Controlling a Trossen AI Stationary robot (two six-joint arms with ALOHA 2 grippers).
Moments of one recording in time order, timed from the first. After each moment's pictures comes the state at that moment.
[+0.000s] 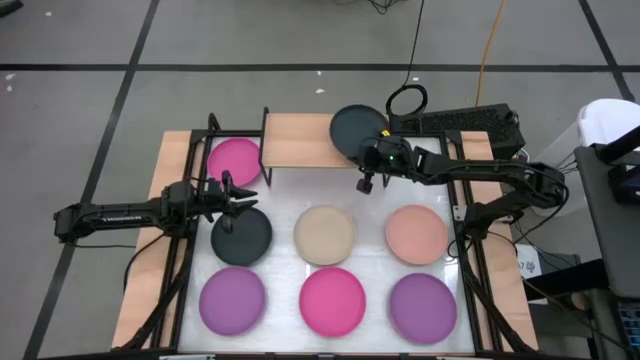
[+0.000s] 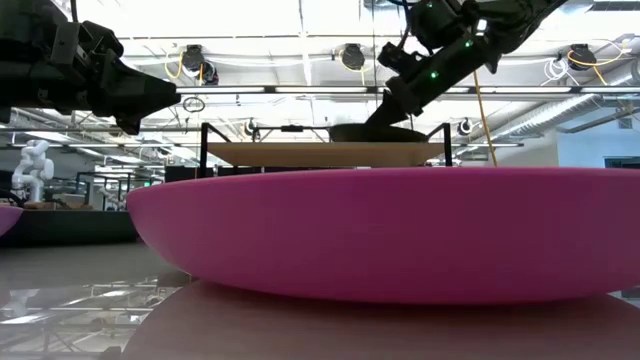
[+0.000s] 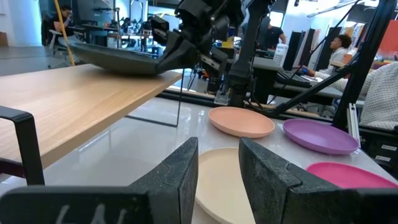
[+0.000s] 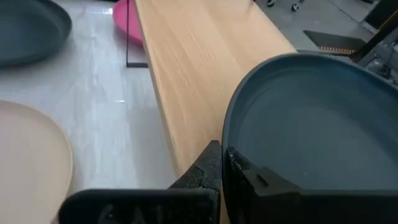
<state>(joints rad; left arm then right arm) 0.19 0.32 0.01 0.33 0.08 -0.13 -0.37 1.37 0.81 0.06 0.10 -0.25</state>
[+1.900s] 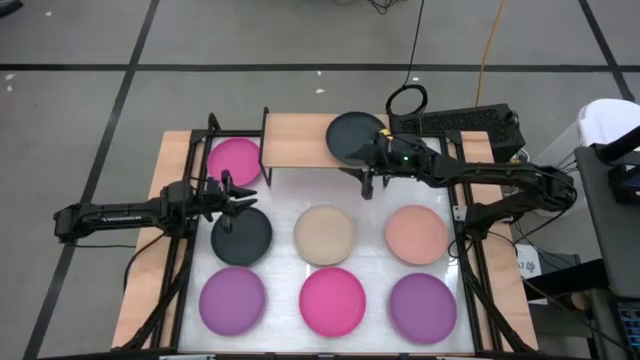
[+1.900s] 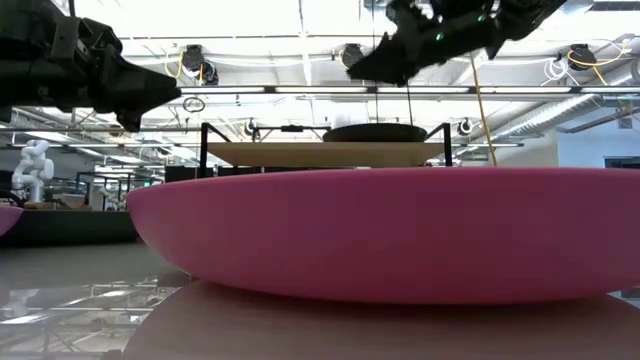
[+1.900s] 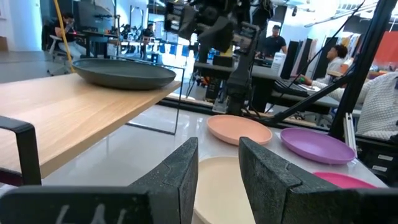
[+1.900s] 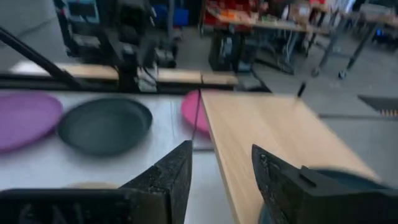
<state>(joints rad) 0.19 0.32 0.01 0.37 0.08 -0.15 -0.32 1.27 0.81 0.25 -0.13 -0.16</state>
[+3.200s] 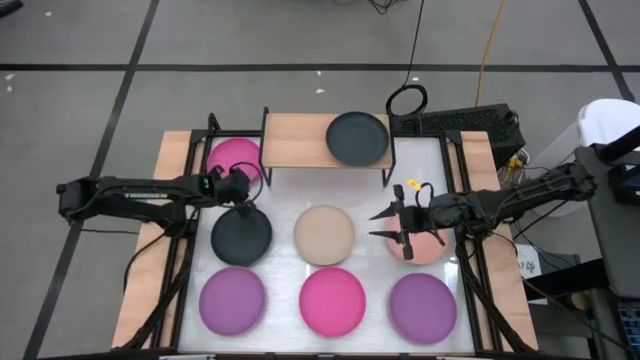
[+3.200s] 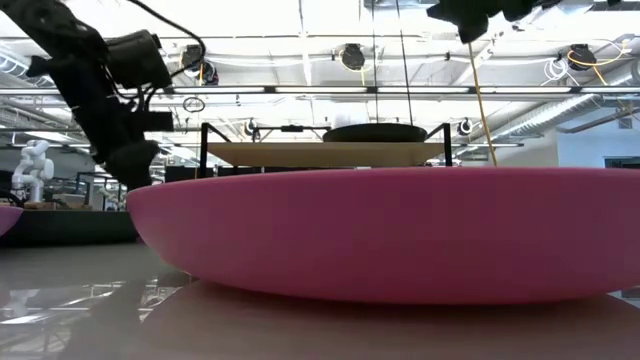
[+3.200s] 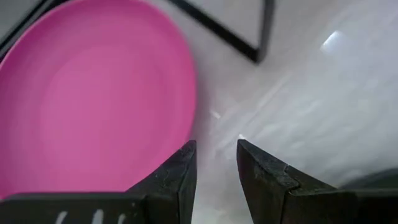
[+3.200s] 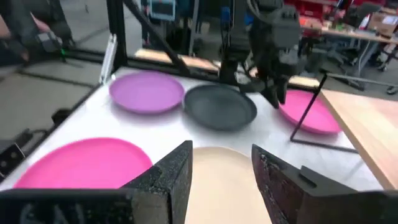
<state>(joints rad) 0.29 1.03 0.44 -0.51 -0.39 -0.31 0.24 0.91 0.60 0.06 0.16 -0.06</state>
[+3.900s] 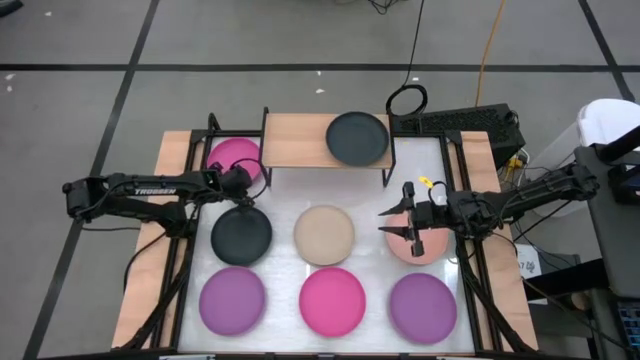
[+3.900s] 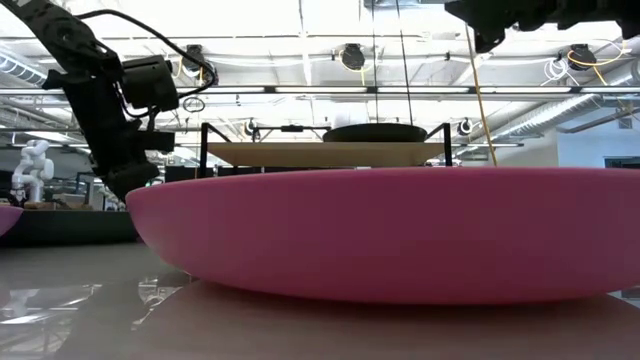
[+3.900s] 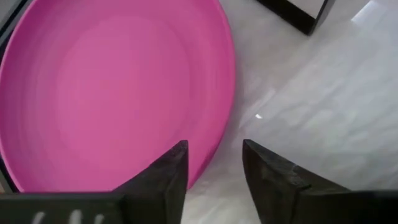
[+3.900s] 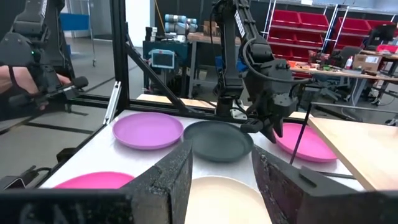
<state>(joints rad) 0.39 1.12 0.44 -0.50 -0.39 -0.24 0.24 0.77 0.39 0.32 0.16 -0.06</state>
